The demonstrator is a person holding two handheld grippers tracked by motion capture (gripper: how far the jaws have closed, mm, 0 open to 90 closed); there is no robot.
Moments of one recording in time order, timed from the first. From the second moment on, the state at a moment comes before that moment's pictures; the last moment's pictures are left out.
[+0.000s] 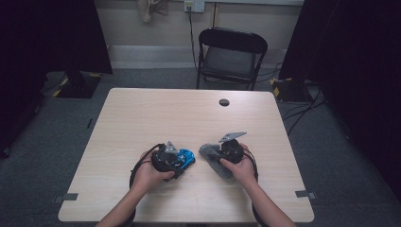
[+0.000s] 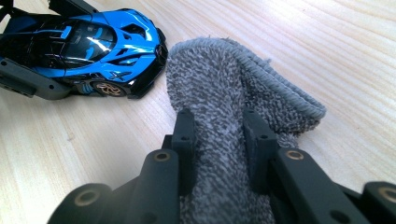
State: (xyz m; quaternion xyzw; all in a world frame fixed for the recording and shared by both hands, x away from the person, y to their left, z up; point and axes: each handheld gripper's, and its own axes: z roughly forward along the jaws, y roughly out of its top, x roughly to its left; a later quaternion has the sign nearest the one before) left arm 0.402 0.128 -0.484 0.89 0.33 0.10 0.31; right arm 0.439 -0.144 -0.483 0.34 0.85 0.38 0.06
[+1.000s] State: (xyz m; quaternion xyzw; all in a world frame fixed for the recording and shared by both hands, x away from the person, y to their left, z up) left arm 0.405 0.143 -0.436 0.85 0.34 0.08 0.40; right arm 0.441 -0.151 -0.462 0.35 0.82 0.44 0.04
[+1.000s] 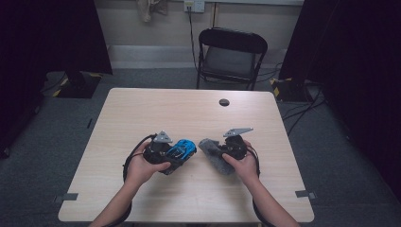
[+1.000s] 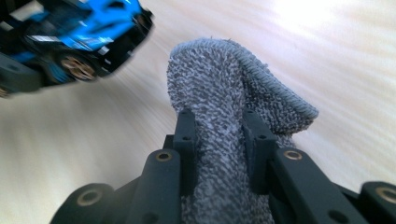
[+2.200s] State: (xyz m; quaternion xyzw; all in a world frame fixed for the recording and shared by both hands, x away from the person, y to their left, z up) left arm 0.417 0.117 -0.426 0.82 0.34 0.06 0.45; right arm 0.423 -0.118 -0.459 0.29 0.83 0.48 -0.01
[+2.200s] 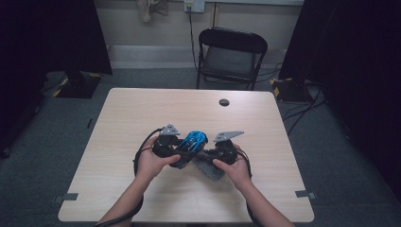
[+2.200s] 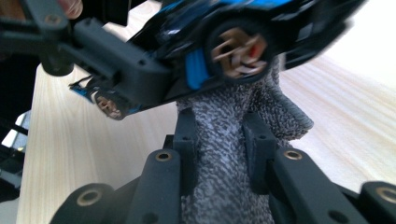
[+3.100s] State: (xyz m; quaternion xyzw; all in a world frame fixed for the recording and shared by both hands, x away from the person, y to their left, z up) left arm 0.417 0.132 -0.434 0.82 0.36 0.07 0.44; right arm 0.436 -0.148 -0.463 0.32 0.86 0.40 0.07
